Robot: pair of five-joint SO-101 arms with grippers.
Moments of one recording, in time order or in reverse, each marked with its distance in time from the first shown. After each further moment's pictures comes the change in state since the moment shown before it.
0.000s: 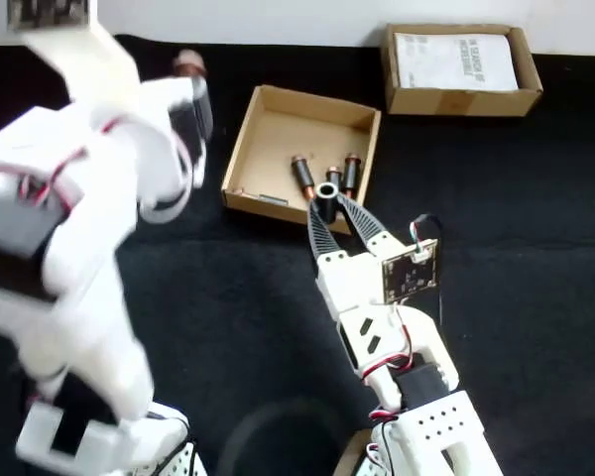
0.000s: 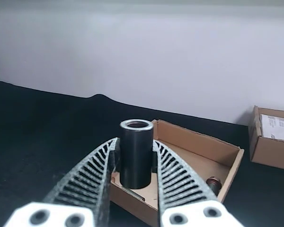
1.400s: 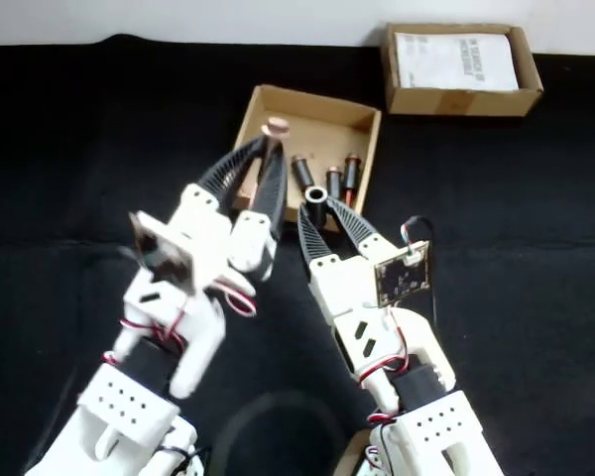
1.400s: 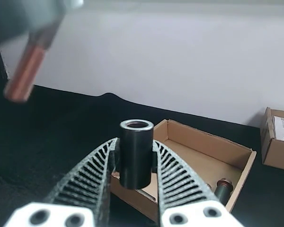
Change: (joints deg) left arm 13.5 -57.2 131.1 -116.6 -17.1; right arm -2.0 0.0 0.3 0.0 0.0
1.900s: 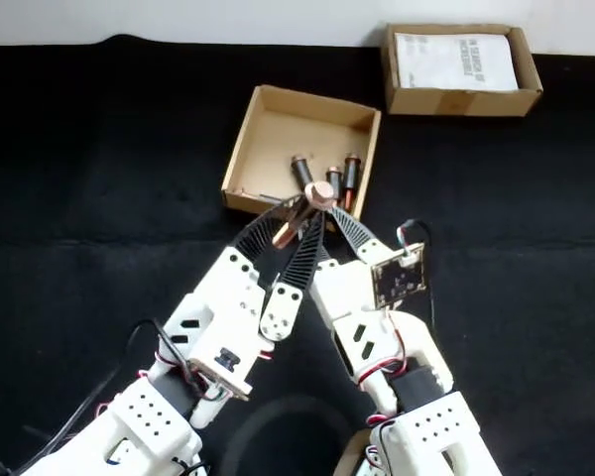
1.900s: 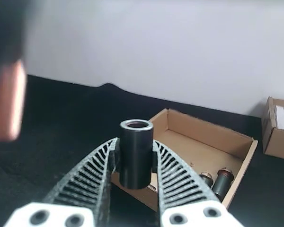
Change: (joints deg) left arm 10.7 0.0 15.4 -29.8 -19.8; right arm -0.1 -0.1 3.1 -0.1 0.0
